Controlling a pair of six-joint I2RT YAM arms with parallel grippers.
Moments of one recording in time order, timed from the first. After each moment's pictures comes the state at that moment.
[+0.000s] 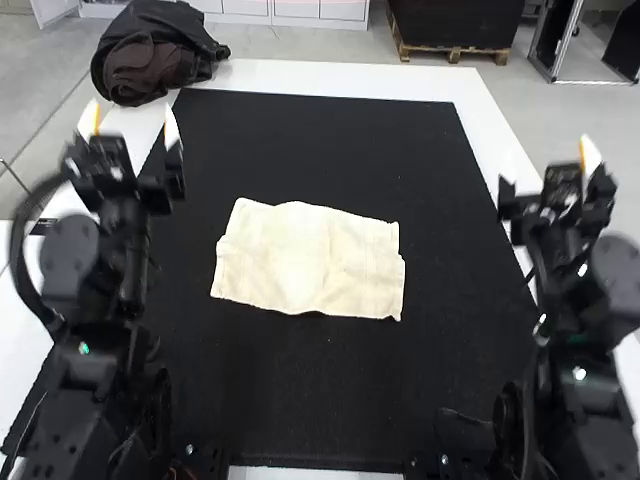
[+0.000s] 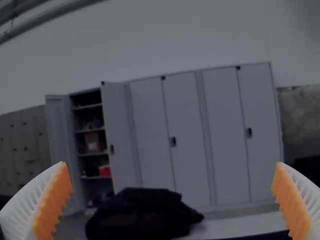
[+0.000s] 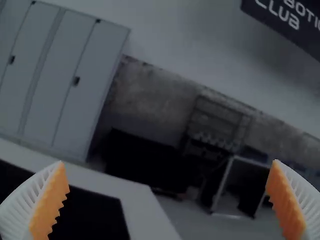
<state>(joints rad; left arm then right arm) 0.01 0.08 0.15 0.43 -0.17 0.21 -0.08 0.08 0.16 0.29 0.02 -0.36</state>
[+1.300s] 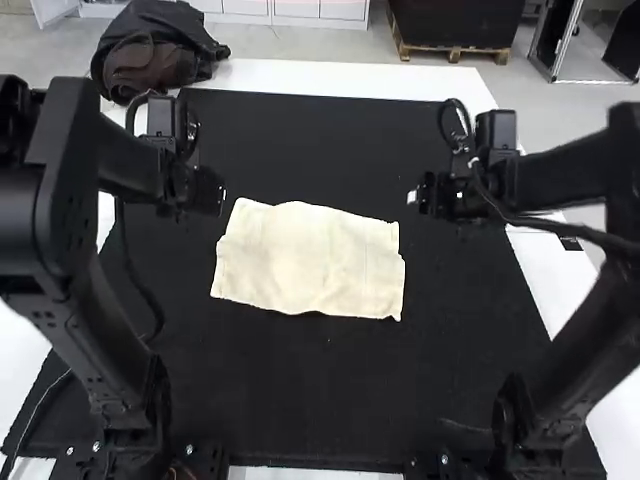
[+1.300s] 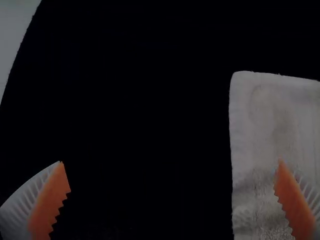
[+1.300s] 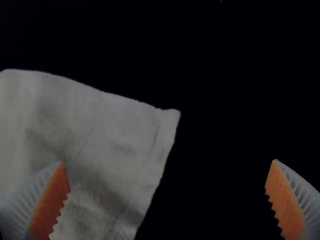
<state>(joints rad) 0.08 1.42 0.68 0.07 -0.04 0.13 0.09 1.48 0.73 0.03 -0.26 0.03</state>
